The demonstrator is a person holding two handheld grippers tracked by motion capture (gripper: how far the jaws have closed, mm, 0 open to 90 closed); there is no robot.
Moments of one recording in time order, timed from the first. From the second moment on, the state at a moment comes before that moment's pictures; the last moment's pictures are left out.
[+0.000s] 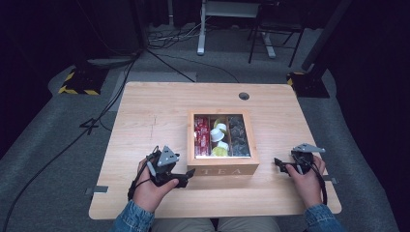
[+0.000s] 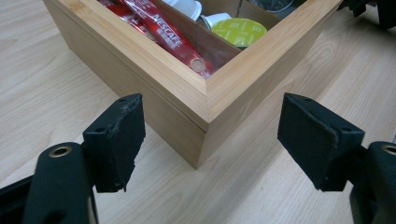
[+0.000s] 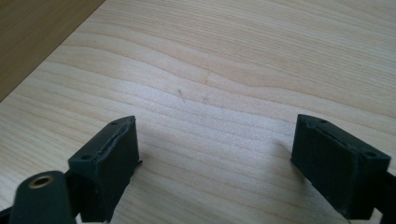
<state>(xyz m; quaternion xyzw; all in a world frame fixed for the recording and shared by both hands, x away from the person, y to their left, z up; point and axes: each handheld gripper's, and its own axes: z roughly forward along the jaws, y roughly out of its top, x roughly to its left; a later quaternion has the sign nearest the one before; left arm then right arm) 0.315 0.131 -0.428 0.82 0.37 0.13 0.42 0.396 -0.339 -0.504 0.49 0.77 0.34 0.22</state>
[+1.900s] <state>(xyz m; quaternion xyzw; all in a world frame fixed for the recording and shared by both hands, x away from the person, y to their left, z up) 0.323 0.126 -0.440 0.83 0.35 0.16 0.41 0.355 -0.300 -0.434 0.36 0.81 0.42 0.17</state>
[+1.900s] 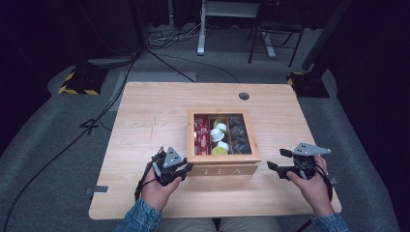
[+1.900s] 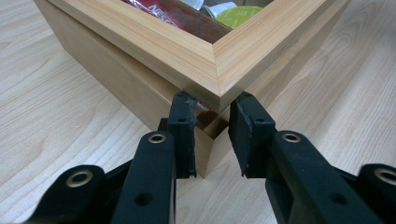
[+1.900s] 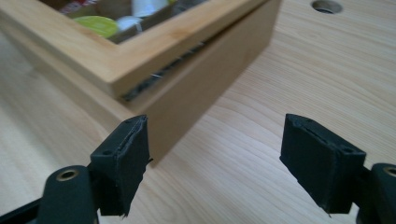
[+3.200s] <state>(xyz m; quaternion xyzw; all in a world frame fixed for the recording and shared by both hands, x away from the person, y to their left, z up) 0.324 0.148 -0.439 0.82 0.39 0.18 0.38 0.365 -0.253 -0.426 0.29 0.82 0.44 0.21</state>
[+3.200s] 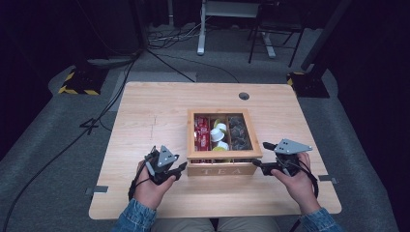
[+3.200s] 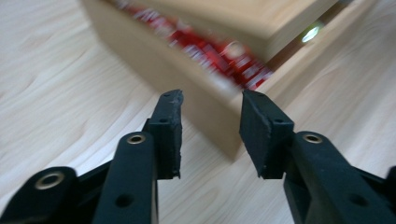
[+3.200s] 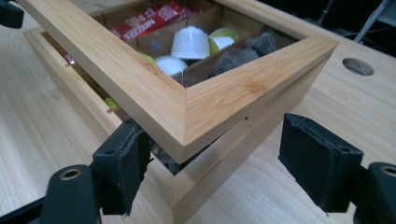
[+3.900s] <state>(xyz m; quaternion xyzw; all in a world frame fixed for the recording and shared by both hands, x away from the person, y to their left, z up) 0.328 0.210 -0.470 0.79 0.46 0.22 0.33 0.402 -0.241 -0.366 0.25 0.81 0.47 0.24</state>
